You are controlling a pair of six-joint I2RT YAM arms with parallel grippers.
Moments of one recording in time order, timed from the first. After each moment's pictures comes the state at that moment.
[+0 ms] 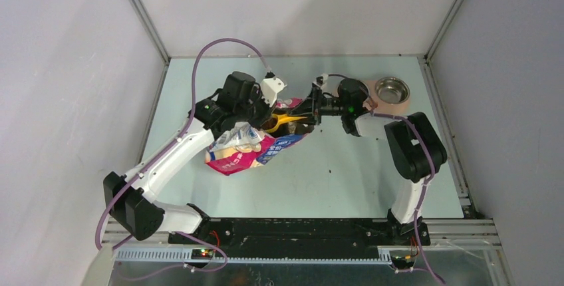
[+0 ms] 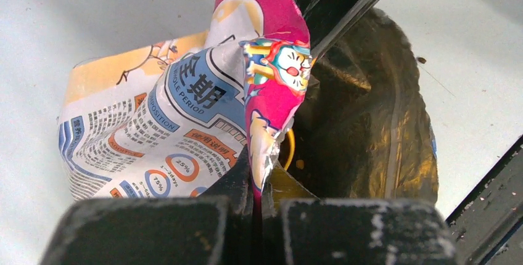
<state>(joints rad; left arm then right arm) -0.61 1.33 1.28 -0.63 0.16 0.24 0.42 1.90 1.02 0.70 -1.06 1.43</state>
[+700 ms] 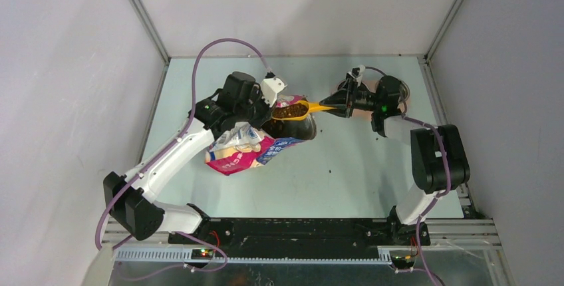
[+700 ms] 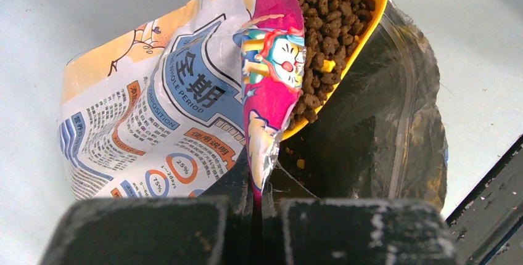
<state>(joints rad) -0.61 1.33 1.28 -0.63 0.16 0.24 0.15 1.71 0.88 0.81 -1.21 1.51</state>
